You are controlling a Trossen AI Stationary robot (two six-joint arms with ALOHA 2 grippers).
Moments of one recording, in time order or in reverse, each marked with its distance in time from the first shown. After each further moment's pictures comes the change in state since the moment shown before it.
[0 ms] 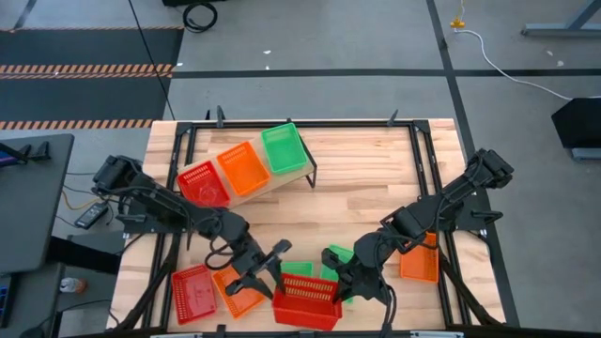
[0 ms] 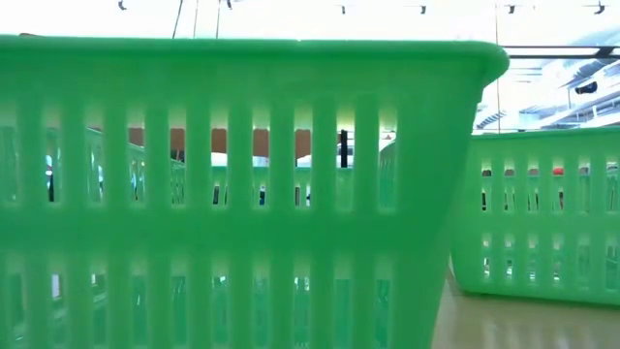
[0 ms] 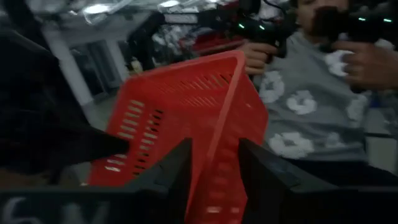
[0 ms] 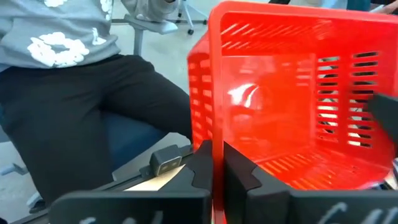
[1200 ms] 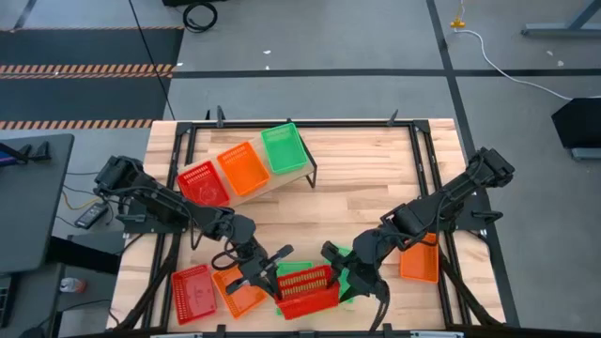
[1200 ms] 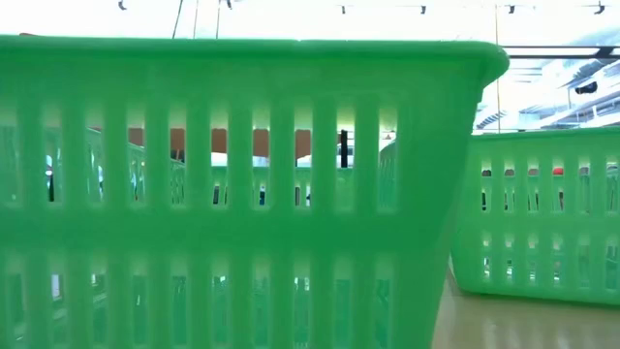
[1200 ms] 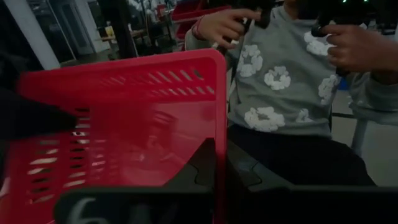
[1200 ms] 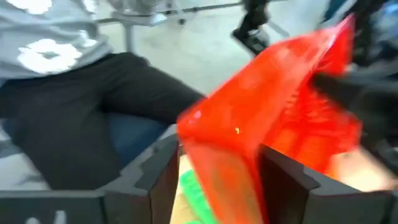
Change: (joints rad) left arm 0.006 0.012 0.037 -0.189 0.071 0.002; right arm 0.000 -0.017 0.001 -0.047 0.030 0.109
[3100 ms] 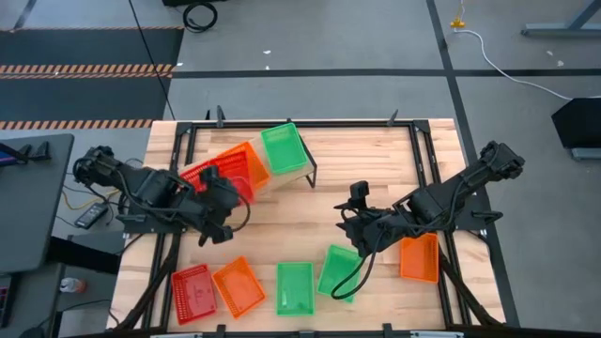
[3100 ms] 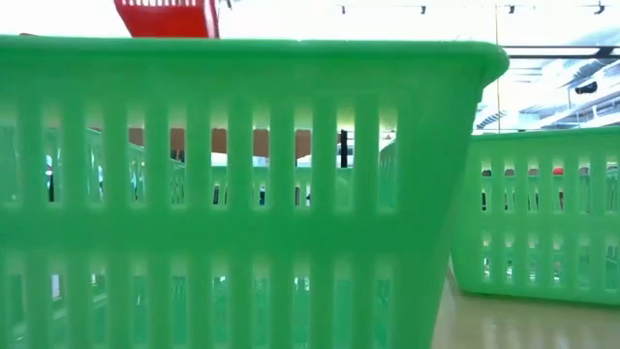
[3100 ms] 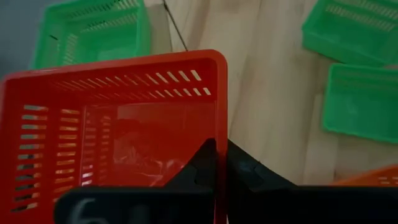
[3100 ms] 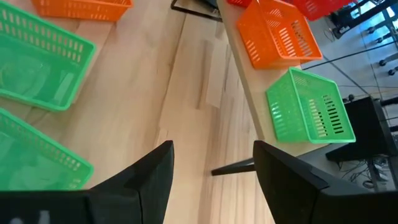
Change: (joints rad) left arm -0.060 -0.229 0.584 -1.826 -1.099 -0.825; right arm -0.022 -0.123 0.000 -0.480 0.876 0.300
